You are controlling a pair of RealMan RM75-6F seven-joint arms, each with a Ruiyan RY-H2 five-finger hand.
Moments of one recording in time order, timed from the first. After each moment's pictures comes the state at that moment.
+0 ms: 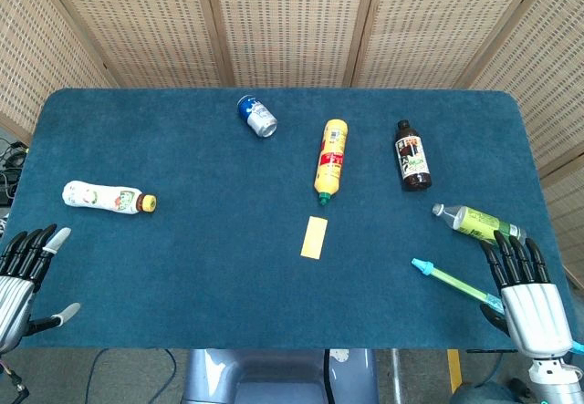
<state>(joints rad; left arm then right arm) -0.04 -0.98 0.04 -1.81 1.72 1.59 0.07 0.01 -1.10 0.03 -1.75 -1.70 1.60 -0.37</state>
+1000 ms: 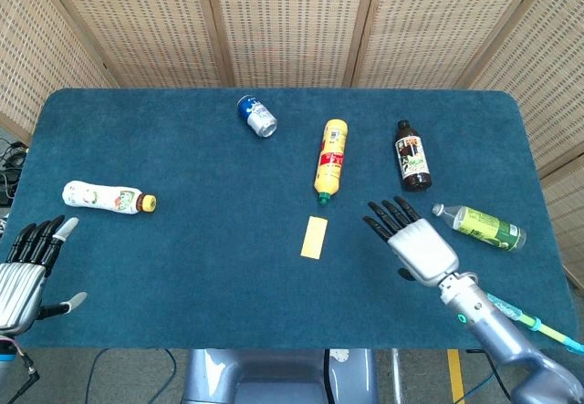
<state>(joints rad) -0.09 -1.01 -0.01 -1.83 1.59 1.47 0.12 0.53 -1.06 0.20 -1.88 -1.46 0.88 -0.44</state>
